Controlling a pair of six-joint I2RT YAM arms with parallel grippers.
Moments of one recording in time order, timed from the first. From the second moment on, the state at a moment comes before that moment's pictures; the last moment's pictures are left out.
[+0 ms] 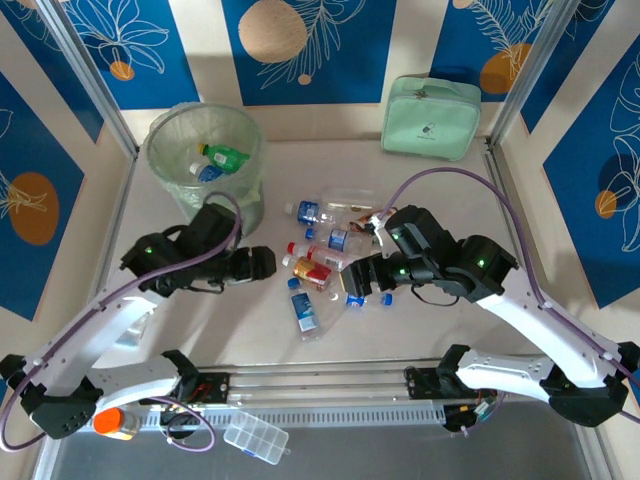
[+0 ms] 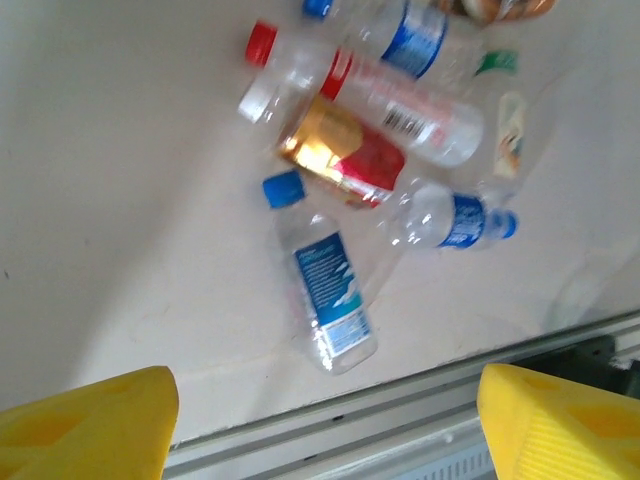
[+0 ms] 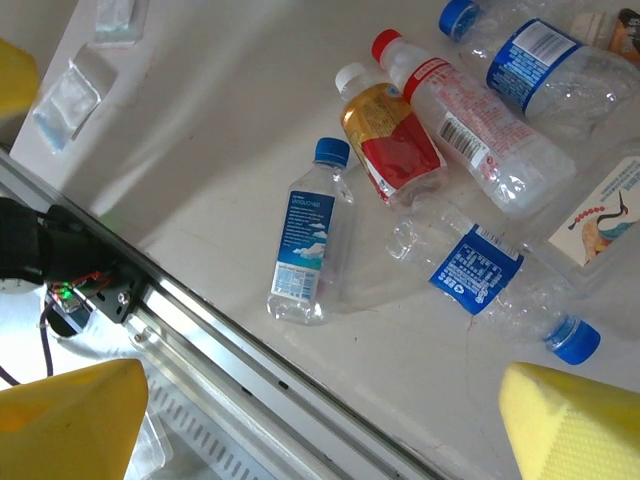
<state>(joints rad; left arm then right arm) -0.76 1.07 1.23 -1.16 0.05 -0.81 0.87 1.03 1.29 -1.13 -0.08 0.49</state>
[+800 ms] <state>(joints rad) -0.96 1.52 0.98 -0.77 0.10 -1.19 0.79 0.87 1.17 -1.19 -0.03 0.58</state>
